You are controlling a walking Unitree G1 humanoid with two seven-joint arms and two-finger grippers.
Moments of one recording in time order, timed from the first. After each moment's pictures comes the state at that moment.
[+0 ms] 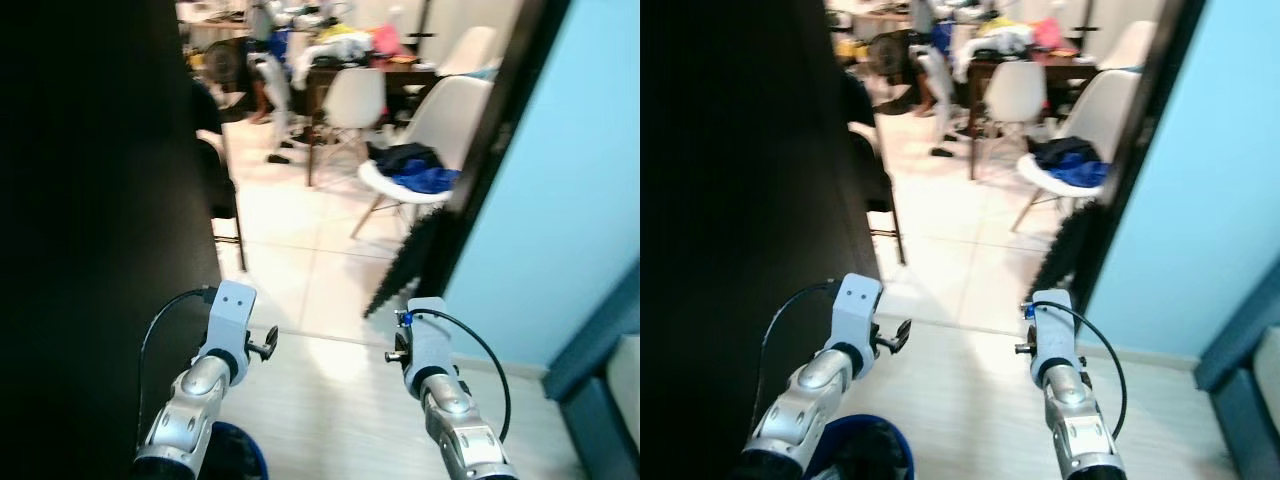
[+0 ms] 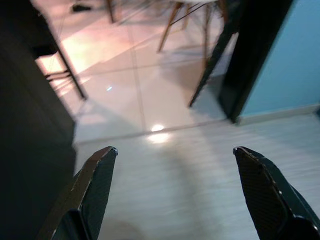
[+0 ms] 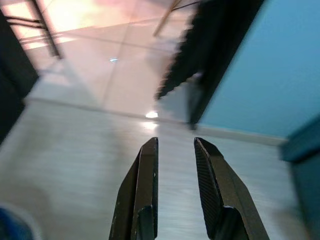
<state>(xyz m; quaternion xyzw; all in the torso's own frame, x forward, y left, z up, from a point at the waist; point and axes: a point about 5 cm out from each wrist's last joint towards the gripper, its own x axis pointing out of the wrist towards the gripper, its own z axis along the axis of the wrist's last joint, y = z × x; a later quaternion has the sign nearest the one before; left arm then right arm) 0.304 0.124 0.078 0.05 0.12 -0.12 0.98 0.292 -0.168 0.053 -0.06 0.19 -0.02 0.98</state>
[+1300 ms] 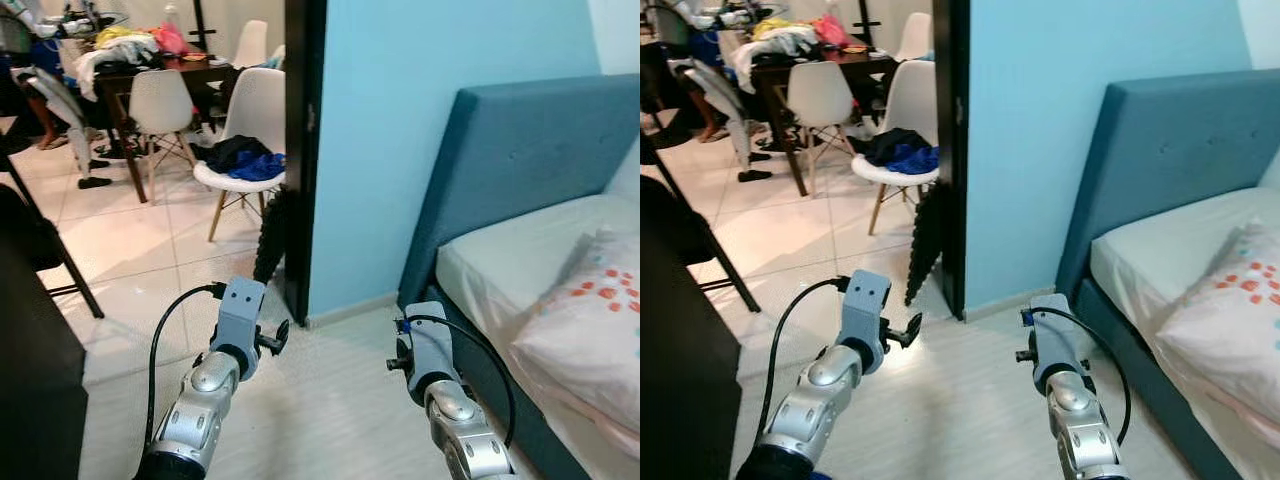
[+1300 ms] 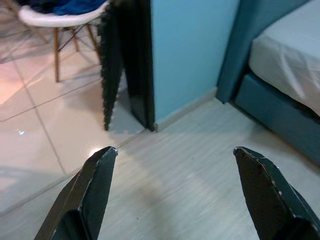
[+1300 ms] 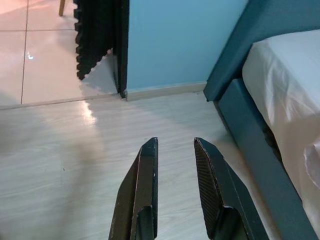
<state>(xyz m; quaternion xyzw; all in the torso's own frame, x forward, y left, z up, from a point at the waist) 0.307 0.120 0.081 0.03 0.11 -0.12 0.99 0.284 -0.165 0.055 -0.09 0.19 0.00 0.98</state>
